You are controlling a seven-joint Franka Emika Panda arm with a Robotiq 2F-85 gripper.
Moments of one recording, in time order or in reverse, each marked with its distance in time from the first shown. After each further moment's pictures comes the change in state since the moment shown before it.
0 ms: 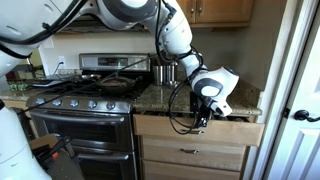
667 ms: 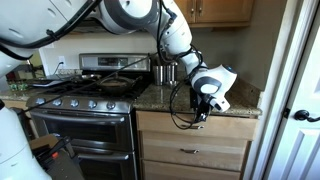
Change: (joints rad) arm -0.003 0.034 0.041 0.082 0.024 0.000 -0.014
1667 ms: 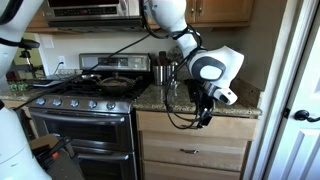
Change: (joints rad) arm -0.009 -0.320 -0.095 -0.377 -0.078 -0.018 -0.116
